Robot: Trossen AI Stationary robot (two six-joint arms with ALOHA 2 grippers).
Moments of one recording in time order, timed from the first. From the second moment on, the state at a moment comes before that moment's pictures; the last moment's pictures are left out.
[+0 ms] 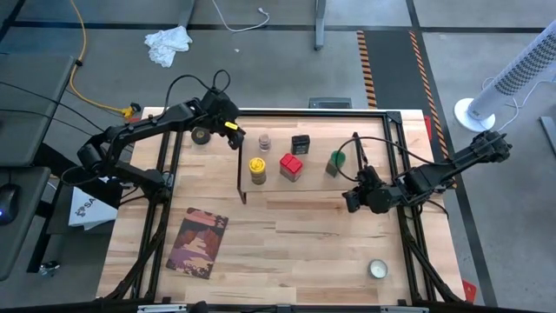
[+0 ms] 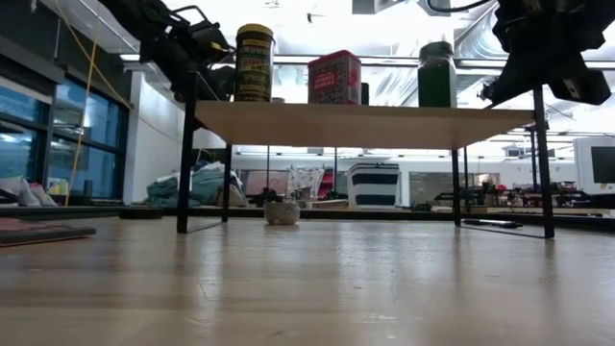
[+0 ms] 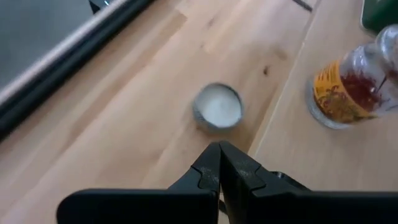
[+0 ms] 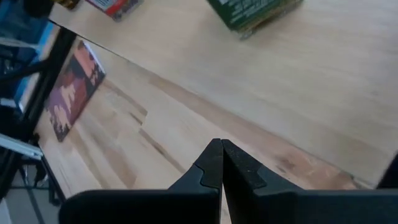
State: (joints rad) left arm 0.67 1.37 0.97 -0.49 0.26 -0.04; right arm 0.44 0.98 0.72 -0.69 0.46 1.40
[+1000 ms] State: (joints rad) left arm 0.60 1.37 0.97 -0.63 0.26 -0.03; right arm 0.57 0.96 0.91 -1.22 0.47 1.59
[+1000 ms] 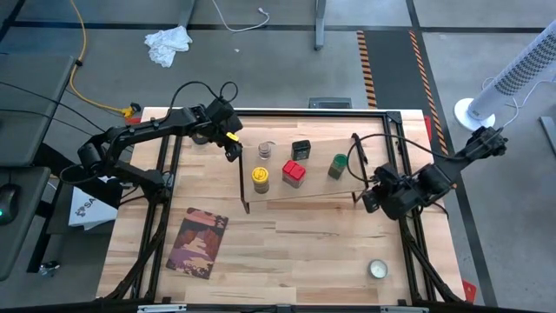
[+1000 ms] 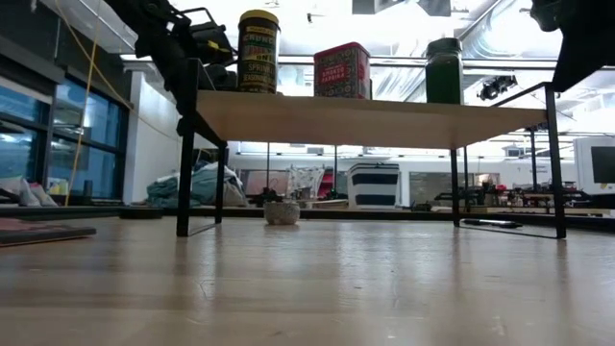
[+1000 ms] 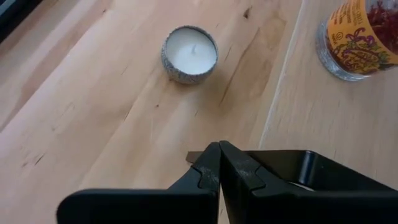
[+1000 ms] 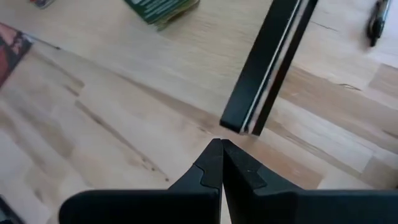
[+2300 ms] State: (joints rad) left arm 0.08 1.37 0.97 -0.66 0.31 -0.50; right arm 0.32 0.95 0.90 -1.22 0.72 1.28
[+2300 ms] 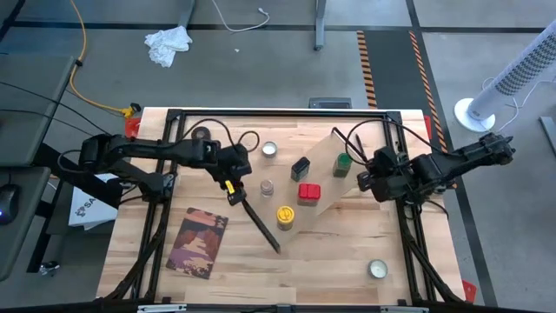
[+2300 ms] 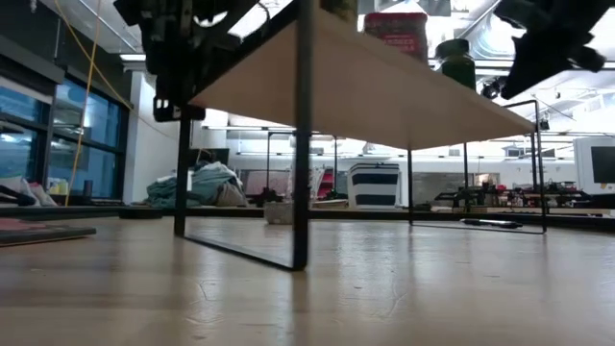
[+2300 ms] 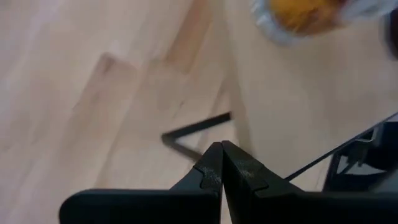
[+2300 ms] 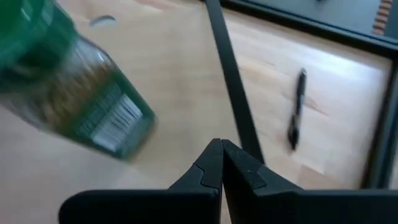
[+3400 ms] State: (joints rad) left arm 0.06 1.37 0.96 -0.49 0.26 -0.51; right arm 0.35 0.92 0.76 -1.28 0.47 1.61
